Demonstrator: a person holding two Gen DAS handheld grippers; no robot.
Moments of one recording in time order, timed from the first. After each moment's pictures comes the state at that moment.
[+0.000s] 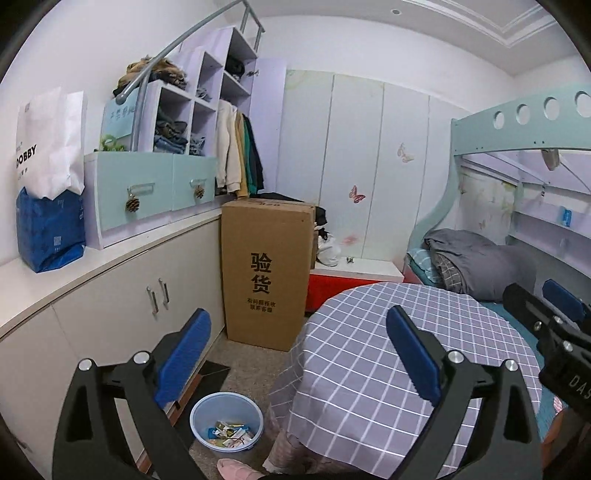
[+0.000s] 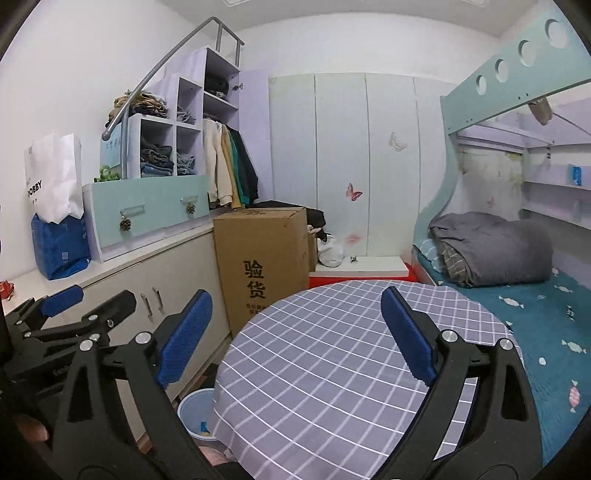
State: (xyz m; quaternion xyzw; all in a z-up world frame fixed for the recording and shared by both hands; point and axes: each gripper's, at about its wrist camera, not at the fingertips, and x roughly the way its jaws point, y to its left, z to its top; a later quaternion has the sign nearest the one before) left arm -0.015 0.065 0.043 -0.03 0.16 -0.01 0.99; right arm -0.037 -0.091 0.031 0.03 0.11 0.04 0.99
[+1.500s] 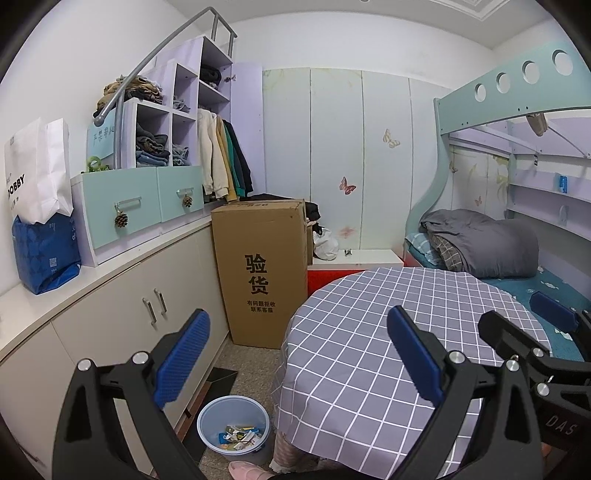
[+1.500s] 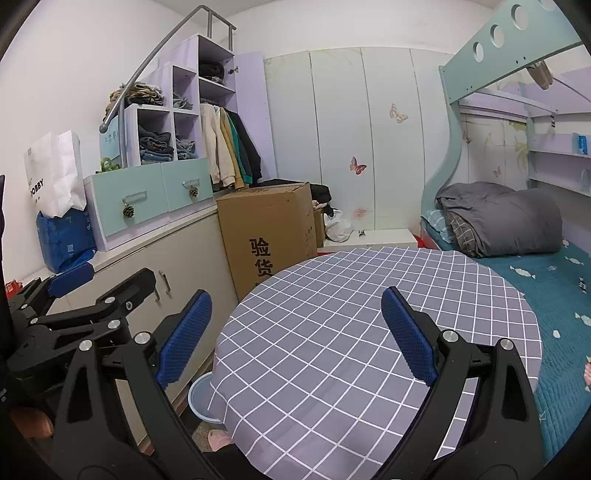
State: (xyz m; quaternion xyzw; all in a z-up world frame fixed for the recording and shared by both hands) left arm -0.010 0.022 0.028 0.03 0.16 -0.01 0.99; right arm -0.033 -0.110 -0.005 0.06 0.14 0.06 0.99
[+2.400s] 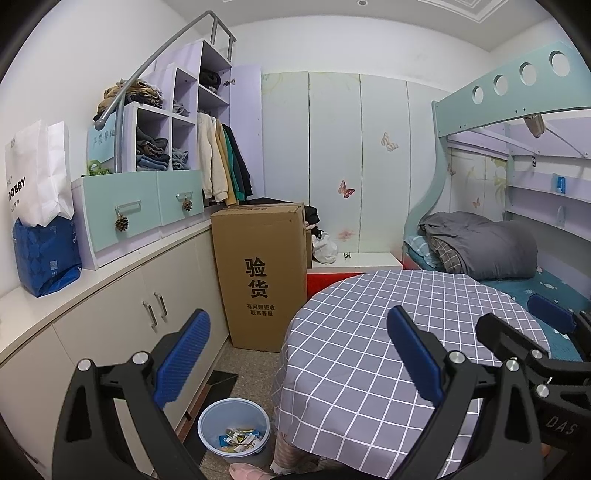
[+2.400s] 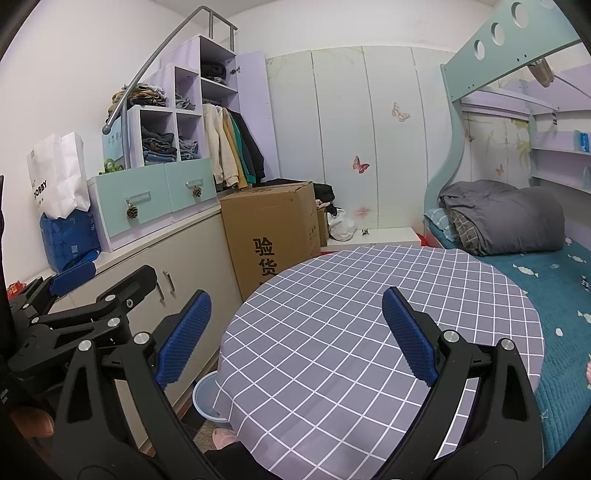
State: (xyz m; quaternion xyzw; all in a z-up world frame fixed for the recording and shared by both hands) left arm -0.018 0.019 0.027 0.03 0.15 -0.01 0.99; right arm -0.040 -0.105 -0.005 0.06 0.15 0.06 0.99
